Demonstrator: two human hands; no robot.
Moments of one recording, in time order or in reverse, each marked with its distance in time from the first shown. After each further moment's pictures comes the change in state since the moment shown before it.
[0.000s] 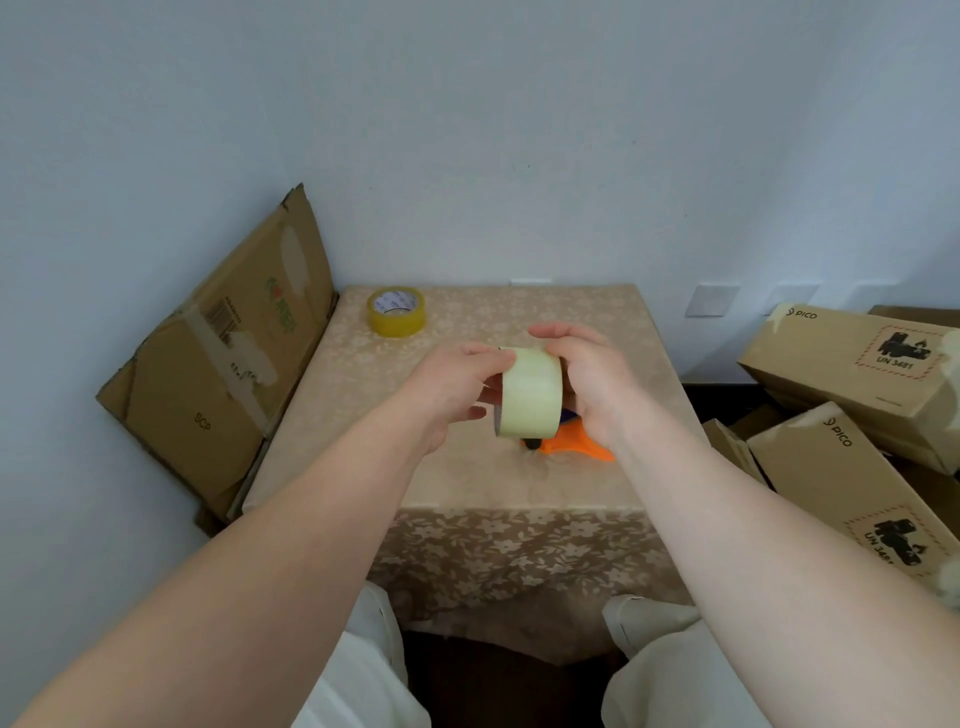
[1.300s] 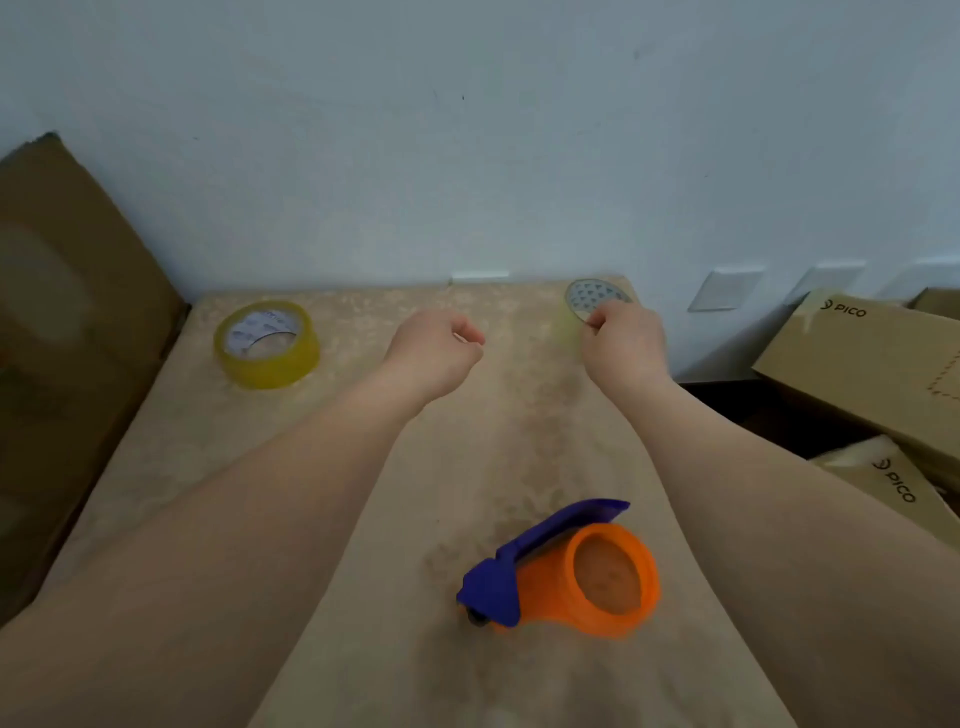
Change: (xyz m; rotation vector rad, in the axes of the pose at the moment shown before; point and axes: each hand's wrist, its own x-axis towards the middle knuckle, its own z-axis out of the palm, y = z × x) left_hand 0.279 -0.013 0.042 0.579 0.070 0.072; right_hand 0.284 0.027 -0.101 -1.114 0.440 -0.180
